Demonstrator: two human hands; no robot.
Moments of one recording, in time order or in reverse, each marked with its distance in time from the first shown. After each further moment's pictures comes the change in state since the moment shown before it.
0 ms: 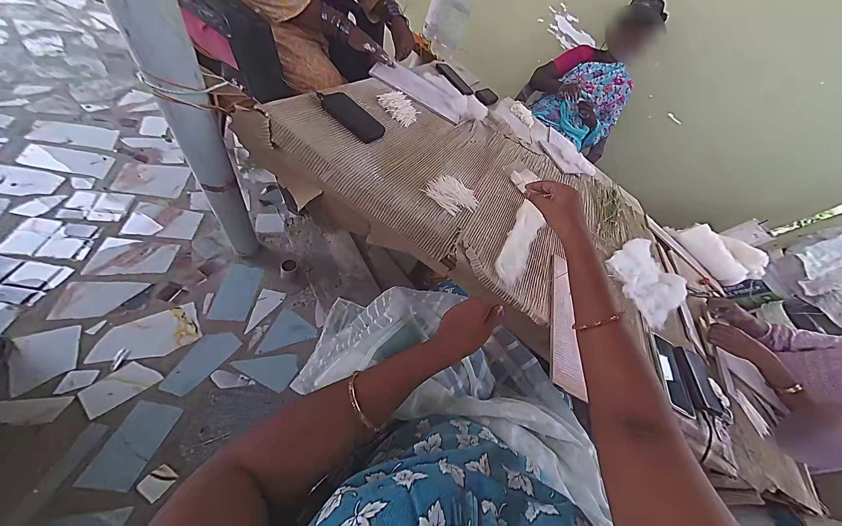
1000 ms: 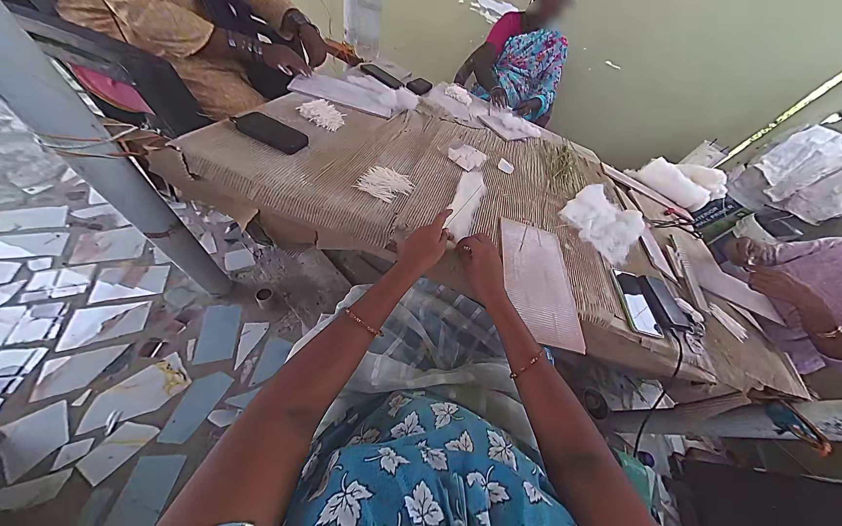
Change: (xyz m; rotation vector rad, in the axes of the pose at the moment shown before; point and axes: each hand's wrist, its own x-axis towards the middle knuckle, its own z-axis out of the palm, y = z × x) left_hand 0.098 0.005 -0.008 0.255 0.286 0.019; right_hand -0.138 0.083 0.088 0.092 0.090 0.032
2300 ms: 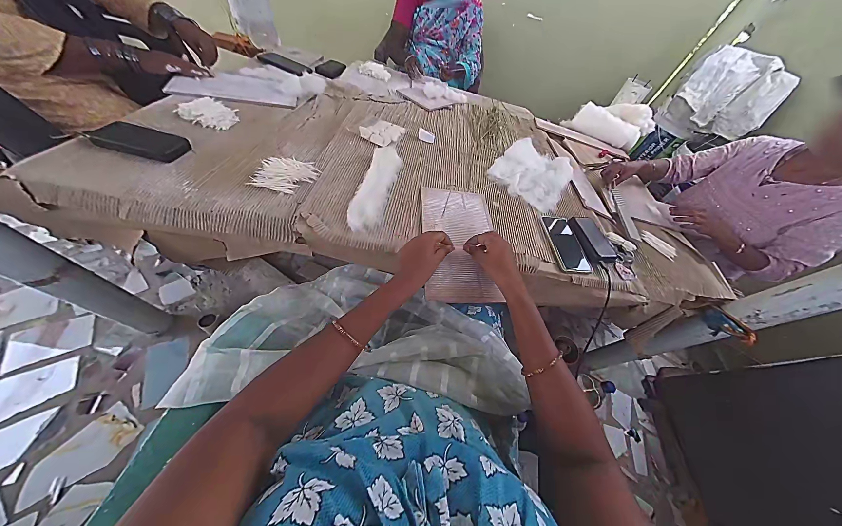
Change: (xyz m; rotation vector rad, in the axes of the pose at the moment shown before) left_hand -0.032 0.099 0.122 0.022 -0.085 0.189; right_hand -0.084 0.125 -0.114 0.159 0.028 0.201
